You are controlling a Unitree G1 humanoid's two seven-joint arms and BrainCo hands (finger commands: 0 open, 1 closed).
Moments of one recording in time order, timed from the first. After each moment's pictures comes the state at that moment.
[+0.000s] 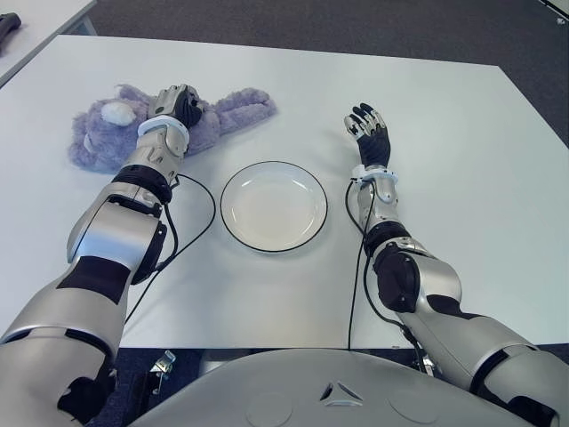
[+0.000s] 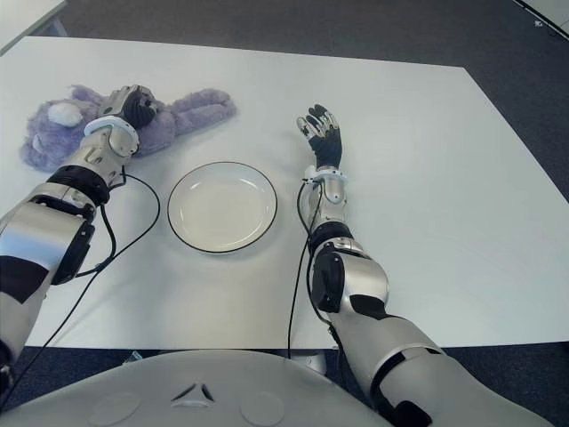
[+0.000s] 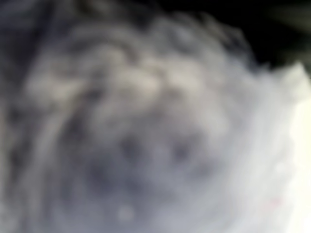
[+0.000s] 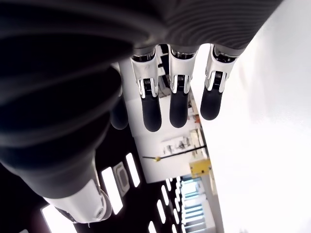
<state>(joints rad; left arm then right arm) -0.92 0.40 -0.30 1.26 0.61 -0.05 0.23 -0.74 0.01 -0.42 1.21 0.08 -0.57 0.10</state>
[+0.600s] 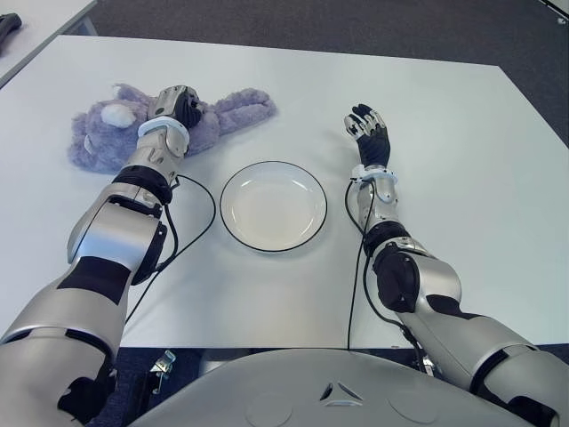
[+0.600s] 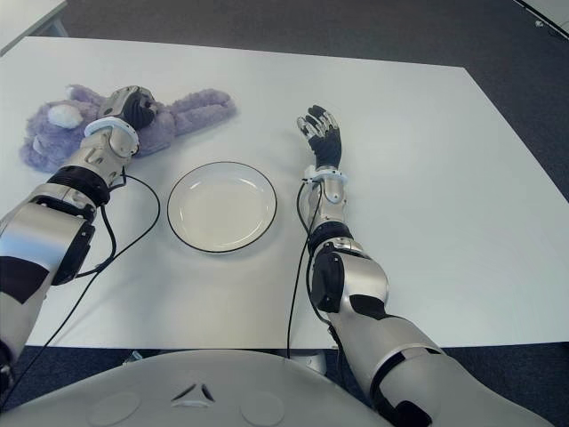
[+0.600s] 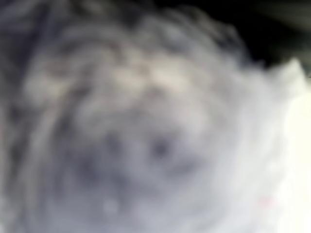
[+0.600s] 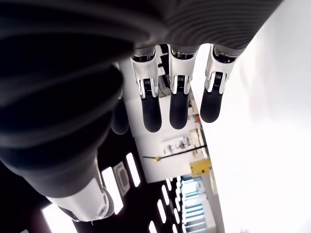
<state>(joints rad) -0.92 0.40 -0.30 1.26 0.61 -0.03 0.23 -0.74 0.01 -0.42 1.21 0.08 -0.57 0.10</state>
